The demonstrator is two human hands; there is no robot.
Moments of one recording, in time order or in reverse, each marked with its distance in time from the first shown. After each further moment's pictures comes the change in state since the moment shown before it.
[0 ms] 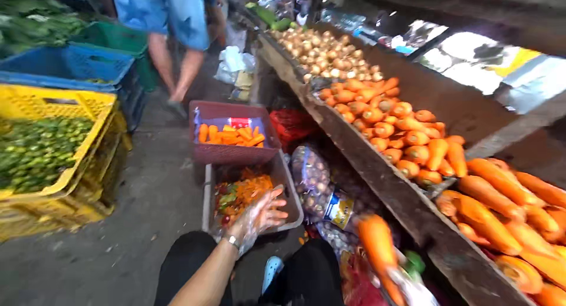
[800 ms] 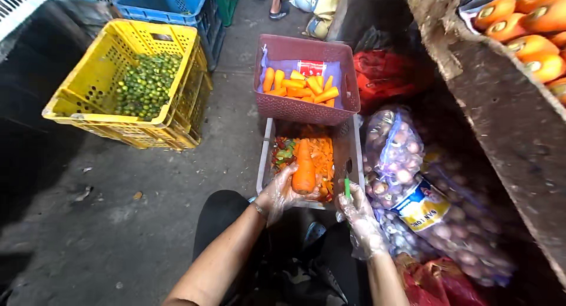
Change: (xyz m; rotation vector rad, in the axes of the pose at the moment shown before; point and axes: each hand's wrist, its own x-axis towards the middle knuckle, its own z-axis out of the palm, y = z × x) left_hand -0.002 0.002 -0.050 -0.540 0.305 -0.096; right_hand 0.150 0.099 0.163 -0.193 -0.453 0.083
